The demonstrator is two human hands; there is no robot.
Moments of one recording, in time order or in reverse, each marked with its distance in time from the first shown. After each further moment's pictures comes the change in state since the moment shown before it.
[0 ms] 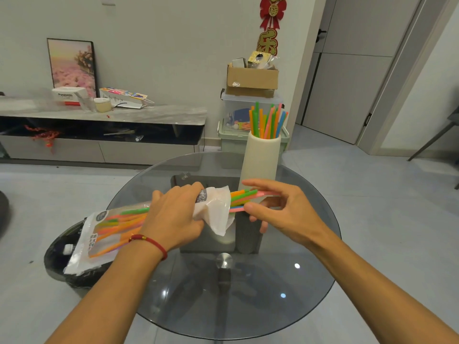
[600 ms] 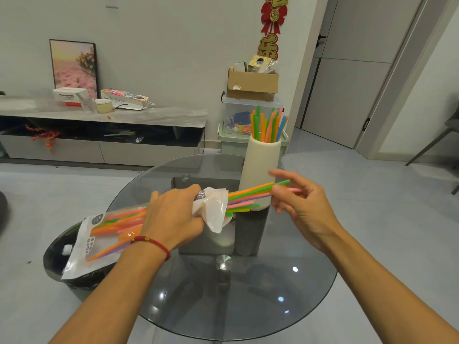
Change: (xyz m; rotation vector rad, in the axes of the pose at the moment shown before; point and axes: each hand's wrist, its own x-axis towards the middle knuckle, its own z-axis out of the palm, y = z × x) left_hand 0.000 -0.003 0.002 0.022 0.105 -0.017; right_hand 0.002 0.007 -0.026 0.382 0.187 0.078
